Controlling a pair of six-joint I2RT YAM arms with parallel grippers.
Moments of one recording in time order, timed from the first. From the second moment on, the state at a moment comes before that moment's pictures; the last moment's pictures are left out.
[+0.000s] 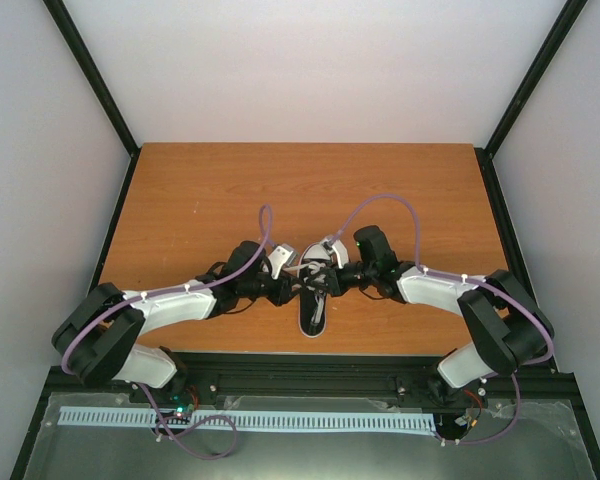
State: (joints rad) left arm -0.72 1.38 0.55 0.19 0.37 -0.31; right arm 0.60 1.50 0.64 0.17 -0.77 0.30
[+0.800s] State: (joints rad) left arm -0.69 1.62 0.75 -0.05 0.02 -0.19; right arm 0.60 1.46 0.61 0.18 -0.74 0.30
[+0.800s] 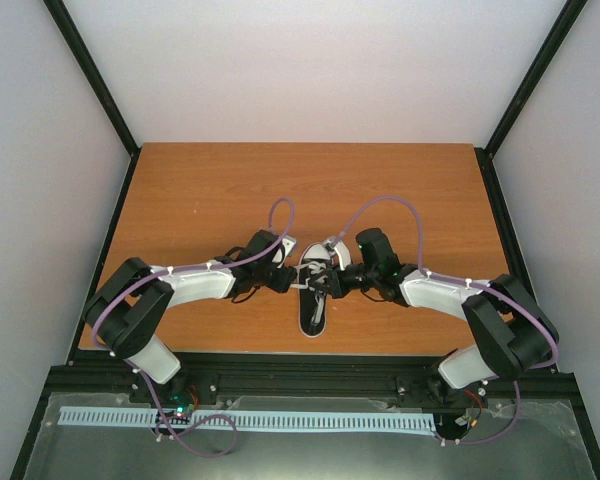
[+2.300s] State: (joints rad) left arm -0.70 1.80 0.89 -0.02 -0.07 -0.04; right arm 0.60 1.49 0.61 0.18 -0.77 0.30
